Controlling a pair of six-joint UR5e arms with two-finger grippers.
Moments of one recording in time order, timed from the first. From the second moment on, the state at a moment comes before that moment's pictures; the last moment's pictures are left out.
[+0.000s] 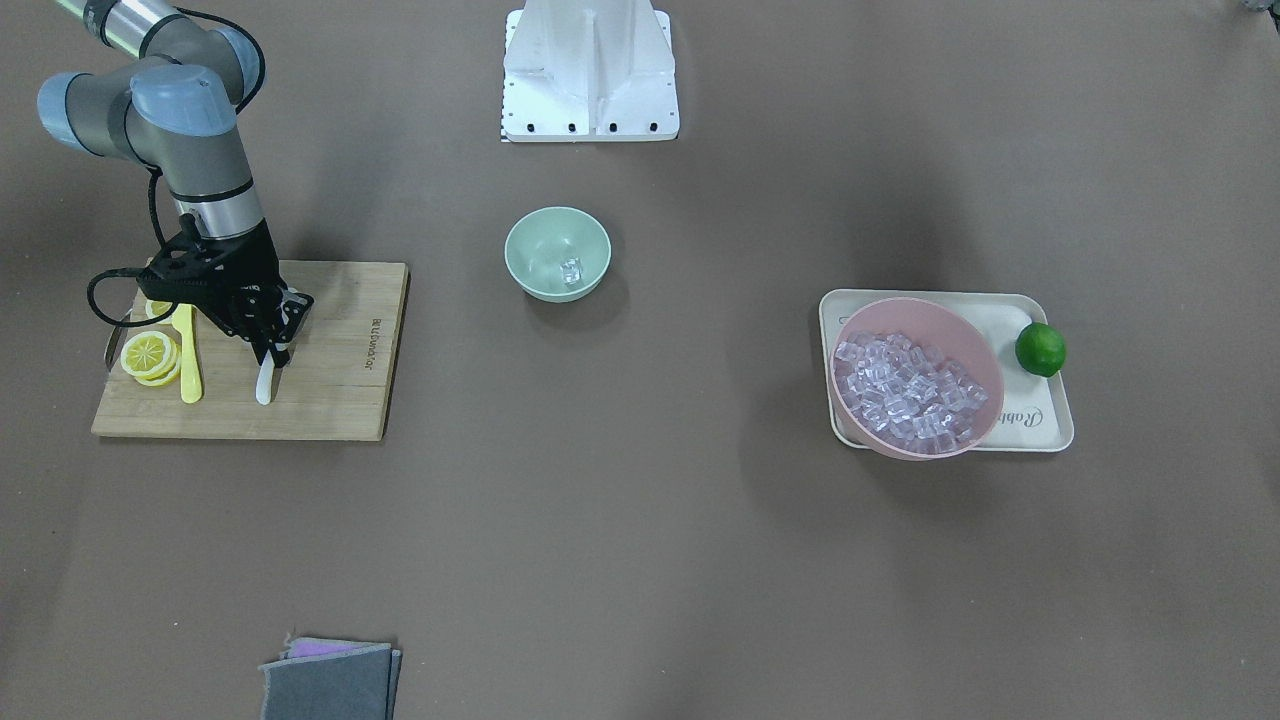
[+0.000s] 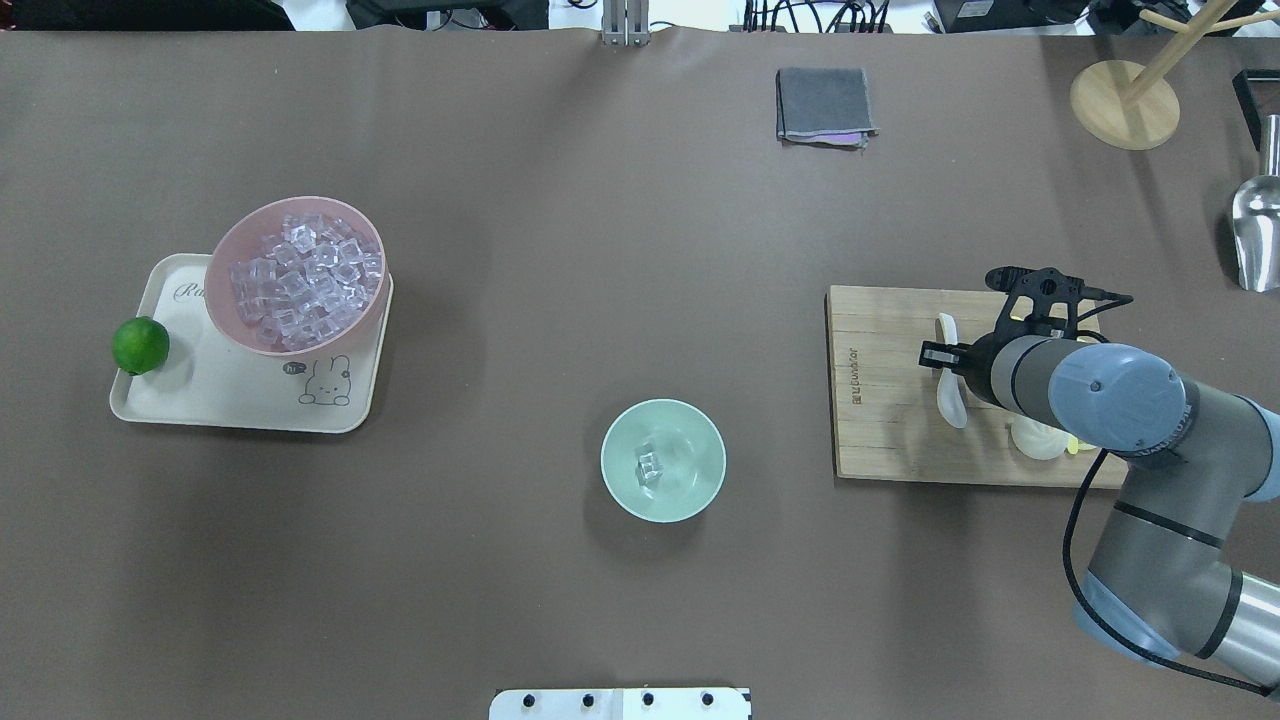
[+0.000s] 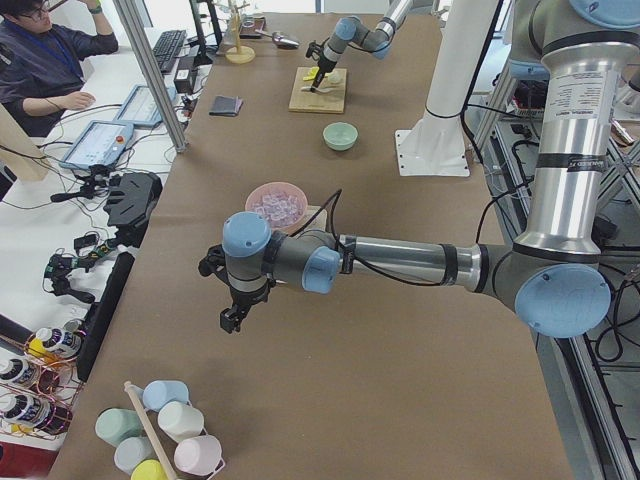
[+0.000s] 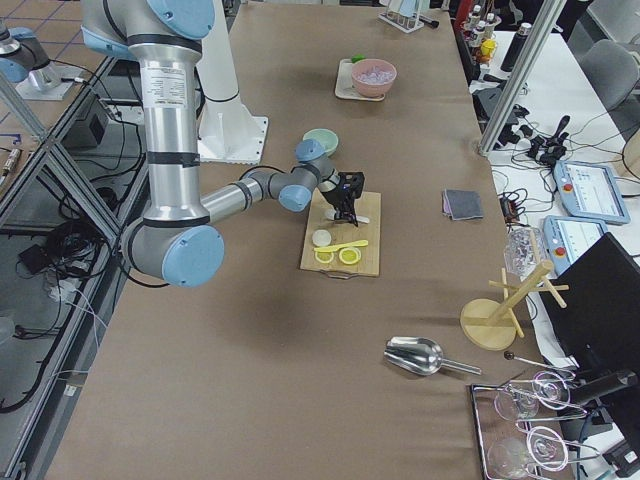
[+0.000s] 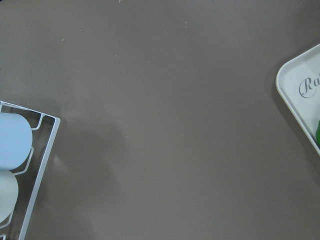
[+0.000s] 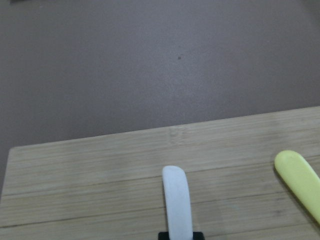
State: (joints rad) left arm -1.52 -1.62 -1.59 -1.77 -2.31 0.35; right arm 0.56 -1.52 1.81 -1.01 1.50 1.36
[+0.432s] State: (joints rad) left arm -1.52 -1.62 -1.59 -1.77 -2.31 0.35; right arm 0.56 -1.44 1.86 -1.13 1.50 1.36
